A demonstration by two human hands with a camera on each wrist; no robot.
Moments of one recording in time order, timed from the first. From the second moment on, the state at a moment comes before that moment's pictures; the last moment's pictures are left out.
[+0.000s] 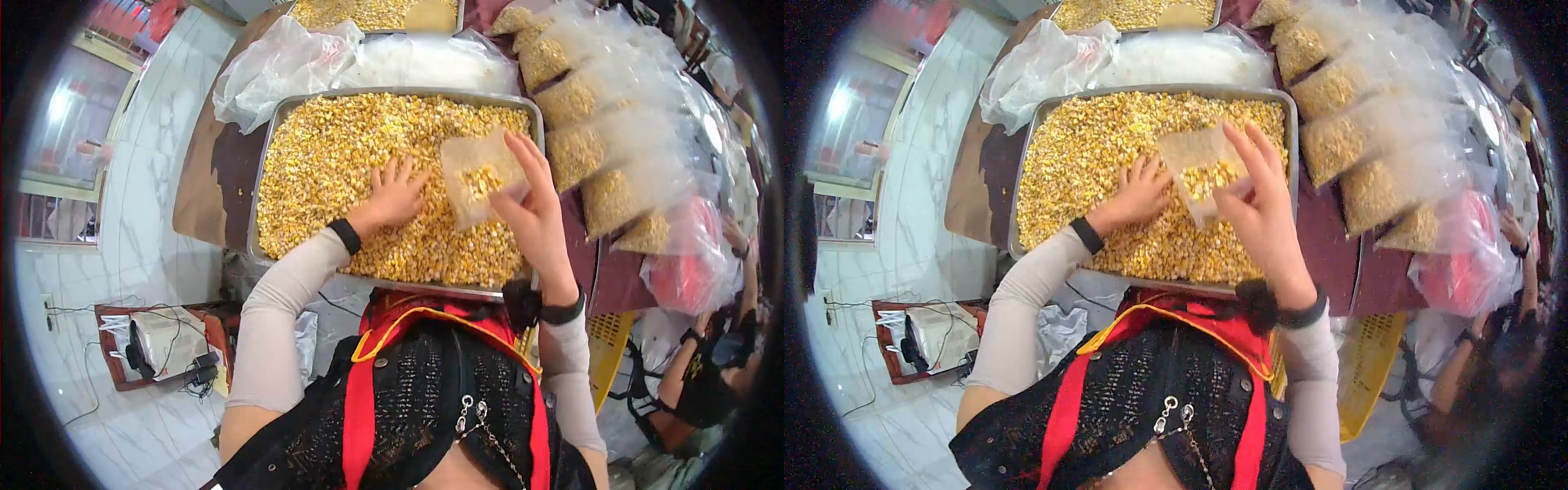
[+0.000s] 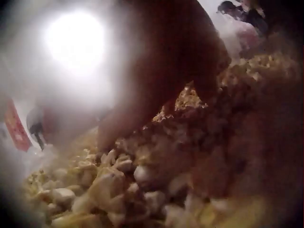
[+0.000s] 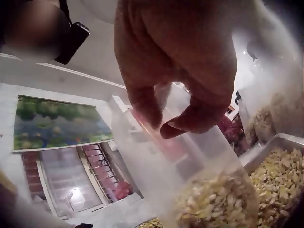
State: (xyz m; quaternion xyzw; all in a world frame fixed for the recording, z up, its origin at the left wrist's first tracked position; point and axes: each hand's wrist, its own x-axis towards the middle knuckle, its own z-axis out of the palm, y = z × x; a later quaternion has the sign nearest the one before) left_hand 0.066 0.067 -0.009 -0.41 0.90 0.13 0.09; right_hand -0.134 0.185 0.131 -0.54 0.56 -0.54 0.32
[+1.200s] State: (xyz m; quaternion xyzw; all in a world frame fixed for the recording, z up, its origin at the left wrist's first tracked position) left_hand 0.070 0.106 0.052 -0.47 0.74 0.44 -0.20; right_hand -0.108 0.186 0.153 -0.59 0.65 -0.37 0.30
